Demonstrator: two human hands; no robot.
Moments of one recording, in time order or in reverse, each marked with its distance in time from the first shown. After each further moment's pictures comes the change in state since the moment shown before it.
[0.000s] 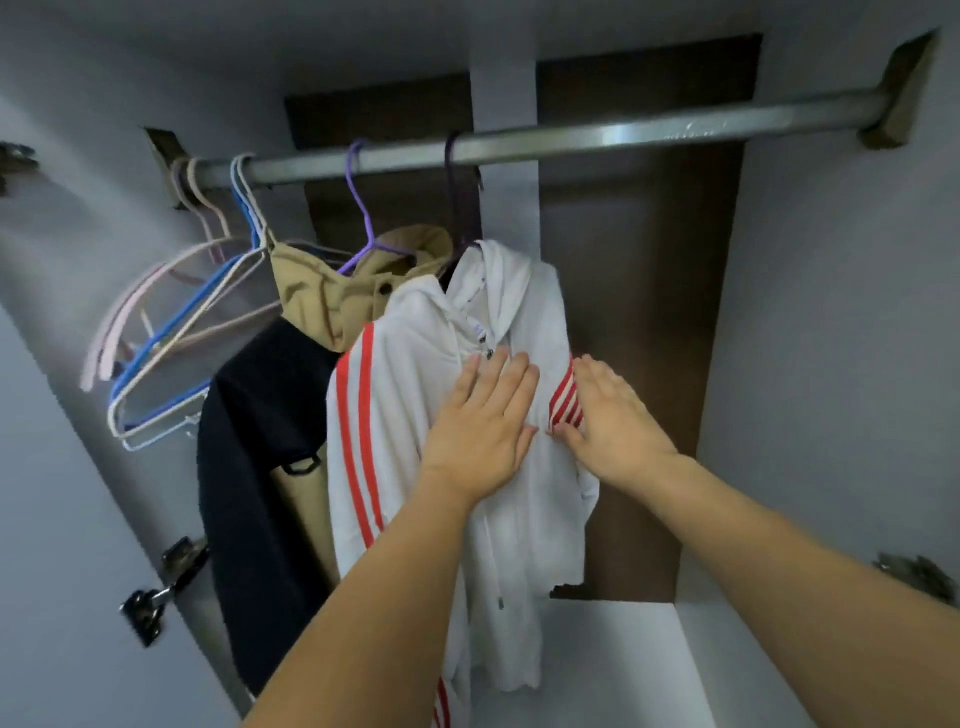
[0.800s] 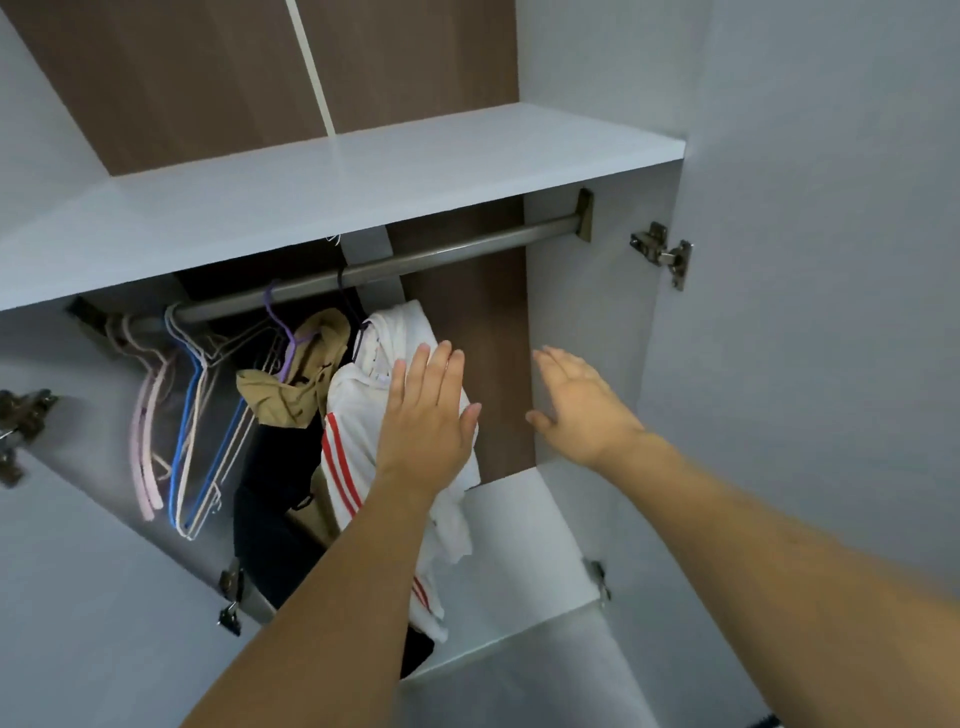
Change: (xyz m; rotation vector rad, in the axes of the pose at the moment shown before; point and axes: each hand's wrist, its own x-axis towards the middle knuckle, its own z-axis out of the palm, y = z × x) left_hand -0.002 -0.019 -0.273 -0.399 -0.001 0.059; right_hand -0.107 -0.114 -0.326 -0.006 -0.202 0.334
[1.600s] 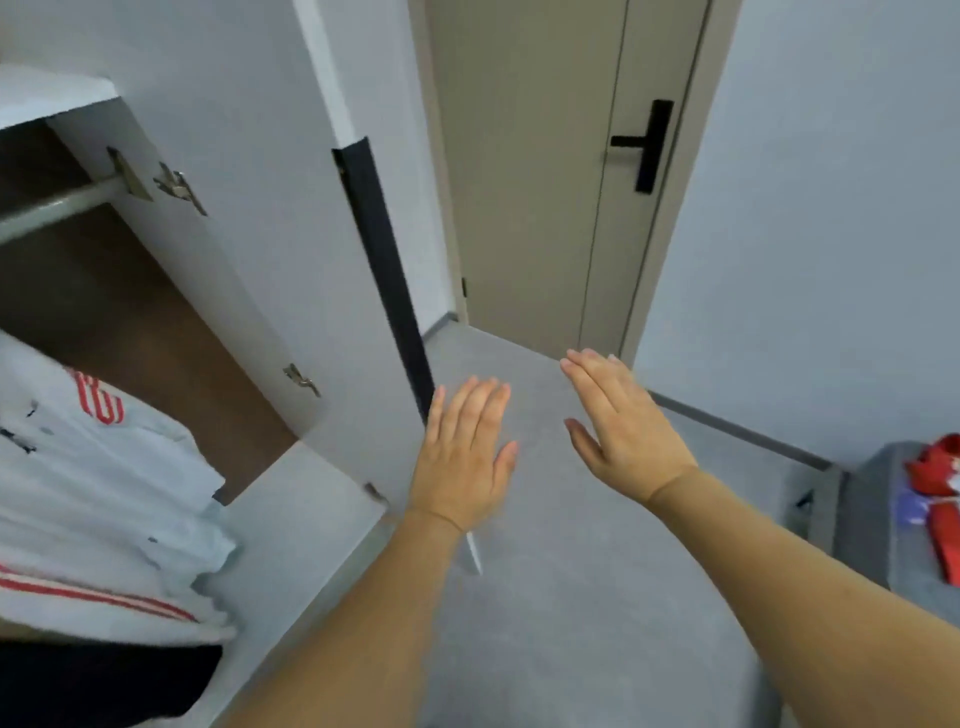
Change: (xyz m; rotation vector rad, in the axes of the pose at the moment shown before) left_hand -0.212 0.409 -0.071 -0.645 0.016 0.695; right_hand -0.504 0.170 -0.108 -0.311 0.361 0.332
